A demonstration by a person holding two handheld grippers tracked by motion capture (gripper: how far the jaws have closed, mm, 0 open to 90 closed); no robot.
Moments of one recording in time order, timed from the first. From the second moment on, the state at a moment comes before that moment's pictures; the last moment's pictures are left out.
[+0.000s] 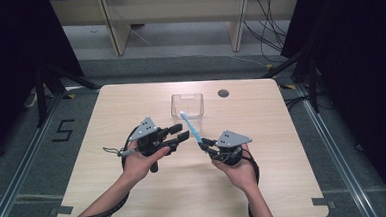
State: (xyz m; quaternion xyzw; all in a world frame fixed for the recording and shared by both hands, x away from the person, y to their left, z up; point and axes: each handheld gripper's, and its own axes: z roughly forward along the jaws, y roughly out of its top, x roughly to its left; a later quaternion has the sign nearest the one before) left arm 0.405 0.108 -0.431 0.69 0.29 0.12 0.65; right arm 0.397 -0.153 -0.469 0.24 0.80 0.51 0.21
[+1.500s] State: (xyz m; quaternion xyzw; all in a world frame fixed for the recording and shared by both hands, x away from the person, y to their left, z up) left arm 0.424 0.087 -0.438 0.69 0.28 0.11 0.66; right arm 0.399 -0.133 -0.472 0.28 0.78 0.53 0.20
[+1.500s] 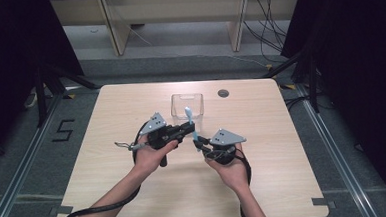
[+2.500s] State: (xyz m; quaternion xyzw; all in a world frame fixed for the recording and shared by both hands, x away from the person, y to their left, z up) left arm 0.432 0.112 -0.419 0.70 0.27 0.16 0.64; right arm 0.387 -0.158 -0.468 0.30 0.78 0.49 0.25
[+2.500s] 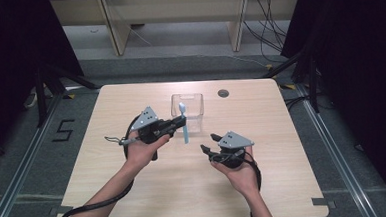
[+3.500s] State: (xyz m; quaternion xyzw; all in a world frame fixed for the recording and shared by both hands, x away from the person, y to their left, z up) left arm 0.462 0.140 -0.390 0.67 0.28 0.21 0.66; right arm 0.368 -0.204 -0.497 0.37 0.74 0.49 0.27
